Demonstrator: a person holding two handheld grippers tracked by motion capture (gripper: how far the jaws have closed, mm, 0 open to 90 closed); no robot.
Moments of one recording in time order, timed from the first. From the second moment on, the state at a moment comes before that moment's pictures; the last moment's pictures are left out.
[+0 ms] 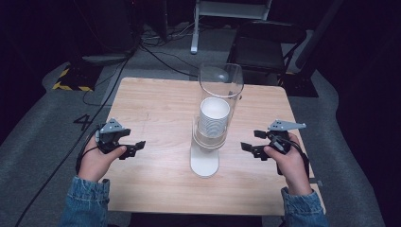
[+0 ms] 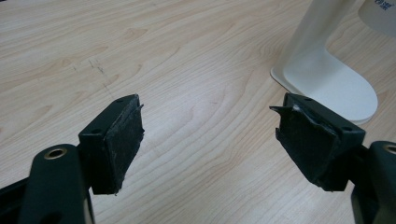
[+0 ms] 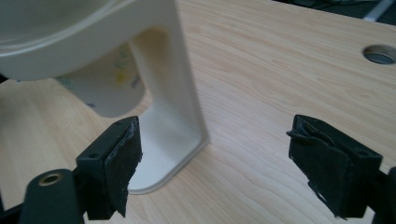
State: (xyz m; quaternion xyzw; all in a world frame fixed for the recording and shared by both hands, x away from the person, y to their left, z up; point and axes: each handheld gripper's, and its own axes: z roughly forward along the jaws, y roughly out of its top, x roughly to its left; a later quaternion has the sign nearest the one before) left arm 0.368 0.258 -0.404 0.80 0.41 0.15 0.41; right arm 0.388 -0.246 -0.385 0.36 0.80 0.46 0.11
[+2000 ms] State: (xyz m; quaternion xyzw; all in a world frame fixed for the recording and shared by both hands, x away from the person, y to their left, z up) left arm 0.371 0.253 -0.414 0.81 0.41 0.15 0.40; right arm 0.379 -0.137 -0.424 0.27 0.75 0.58 0.15
